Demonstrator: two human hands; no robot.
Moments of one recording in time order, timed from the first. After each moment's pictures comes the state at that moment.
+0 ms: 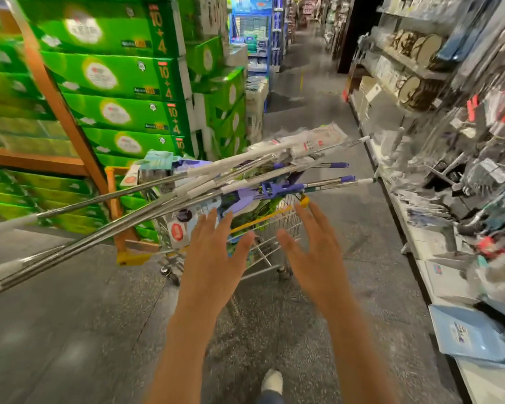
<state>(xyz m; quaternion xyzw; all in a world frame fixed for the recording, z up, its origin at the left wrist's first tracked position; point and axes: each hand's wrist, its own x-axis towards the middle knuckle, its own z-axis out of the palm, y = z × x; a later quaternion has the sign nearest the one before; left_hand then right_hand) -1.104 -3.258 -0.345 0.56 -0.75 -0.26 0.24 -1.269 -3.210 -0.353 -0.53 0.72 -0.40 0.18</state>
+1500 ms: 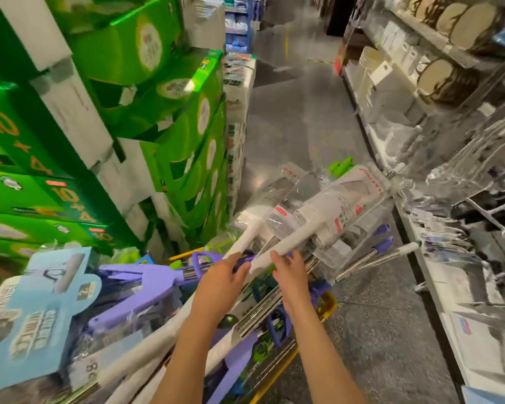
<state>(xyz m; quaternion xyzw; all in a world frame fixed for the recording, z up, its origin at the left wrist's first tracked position) -1.300 -3.850 -0.499 0.54 -0.74 -0.37 0.12 -1.446 -3.810 -0.524 -0.15 0.71 -0.52 0.45</state>
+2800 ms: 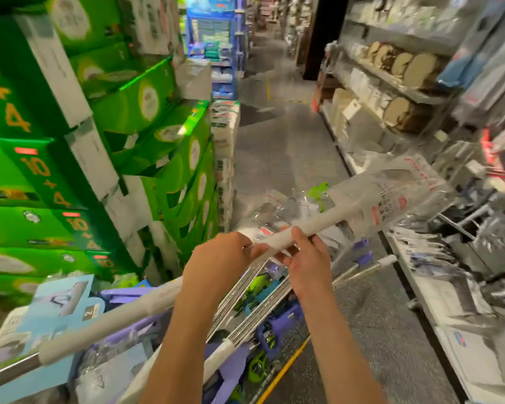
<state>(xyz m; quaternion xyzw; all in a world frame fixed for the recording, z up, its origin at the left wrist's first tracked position) -1.314 -3.833 -0.346 0.48 -0.86 -0.16 0.05 -1.459 -3.774 -0.386 -0.08 0.48 -0.76 0.44</state>
